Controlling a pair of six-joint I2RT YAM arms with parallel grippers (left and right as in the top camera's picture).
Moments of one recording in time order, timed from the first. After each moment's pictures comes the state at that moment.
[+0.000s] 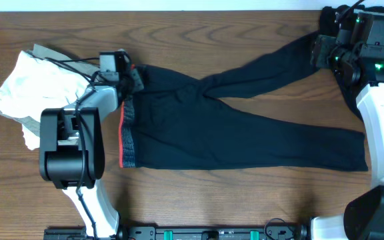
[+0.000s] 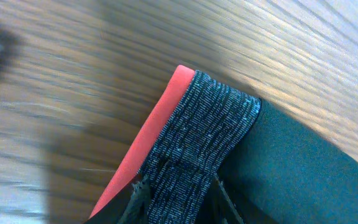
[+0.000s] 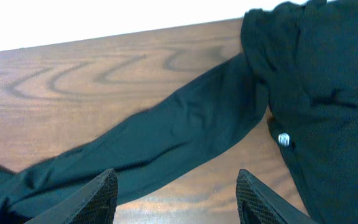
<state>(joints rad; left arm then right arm) 0.02 2.03 1.16 -0.07 0.16 -0.39 -0.10 1.61 1.45 -0.58 -0.10 0.10</state>
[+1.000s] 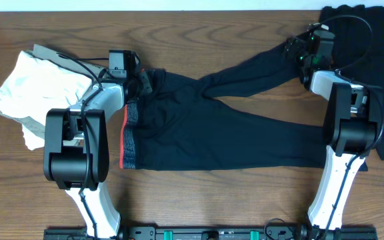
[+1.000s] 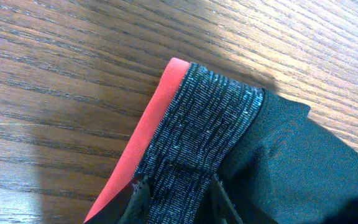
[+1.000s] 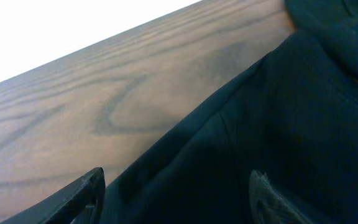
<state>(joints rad) -0.06 2.02 1.19 -0.21 0.21 -0.38 -0.10 2.38 1.50 0.31 -0.10 0.34</state>
